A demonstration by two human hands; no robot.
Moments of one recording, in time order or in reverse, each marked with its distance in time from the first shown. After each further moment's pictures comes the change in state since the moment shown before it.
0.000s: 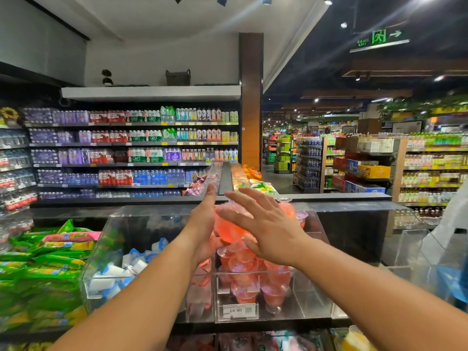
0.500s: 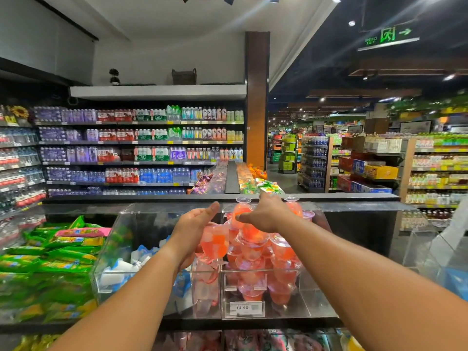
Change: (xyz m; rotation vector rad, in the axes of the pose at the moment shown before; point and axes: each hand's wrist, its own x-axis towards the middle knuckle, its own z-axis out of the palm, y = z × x) left_hand 0.001 -0.014 -0.057 0.328 0.163 0.250; right_hand 0.056 -0.001 -0.001 0.354 -0.465 1.026
